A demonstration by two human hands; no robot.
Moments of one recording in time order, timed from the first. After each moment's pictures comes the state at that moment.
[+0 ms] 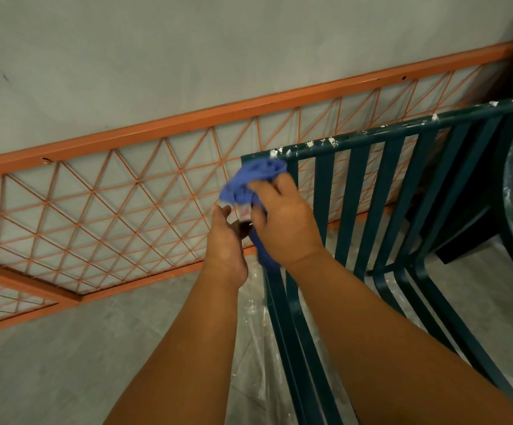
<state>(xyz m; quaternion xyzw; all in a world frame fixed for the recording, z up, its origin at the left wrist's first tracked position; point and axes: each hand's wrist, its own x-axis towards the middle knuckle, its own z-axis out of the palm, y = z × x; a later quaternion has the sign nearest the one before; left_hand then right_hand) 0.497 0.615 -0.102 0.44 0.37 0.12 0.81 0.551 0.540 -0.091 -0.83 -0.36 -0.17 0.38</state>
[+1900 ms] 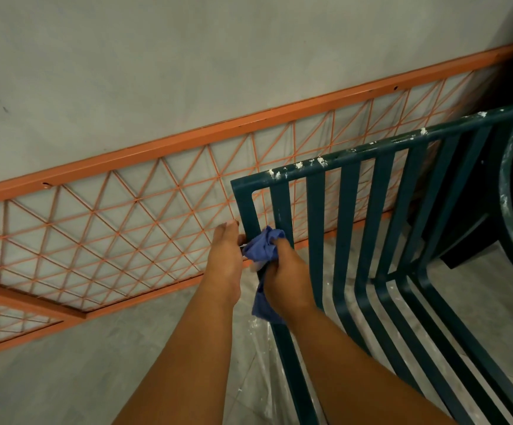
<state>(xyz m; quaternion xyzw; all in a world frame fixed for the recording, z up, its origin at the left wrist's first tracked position) 0.505 0.611 -0.087 0.57 0.44 0.08 0.69 0.524 0.518 -0.142 -0.85 -0.16 0.10 0.50</state>
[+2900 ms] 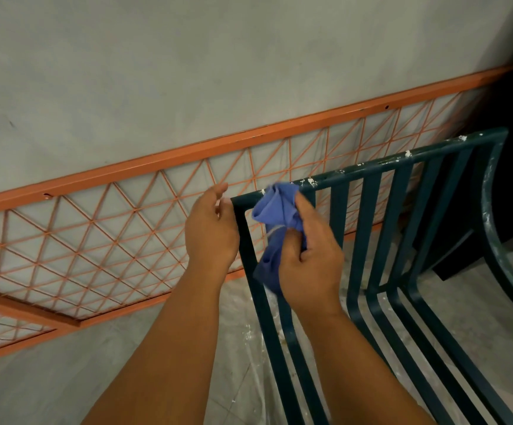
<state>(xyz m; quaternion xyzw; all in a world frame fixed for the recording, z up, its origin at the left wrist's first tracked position) 0.523 0.628 -0.038 0.81 0.34 0.25 0.41 0.531 0.499 -0.049 -0.76 -0.16 -0.12 0.62</state>
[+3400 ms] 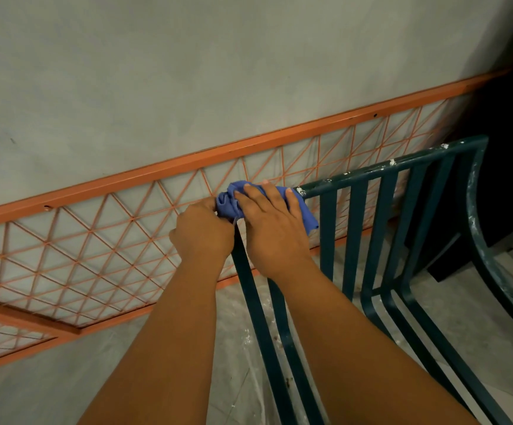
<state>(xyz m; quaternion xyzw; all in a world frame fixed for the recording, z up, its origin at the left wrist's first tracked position) 0.535 0.625 -0.011 0.86 0.40 0.15 0.27 0.585 0.529 -0.045 -0.90 -0.36 -0.09 0.23</state>
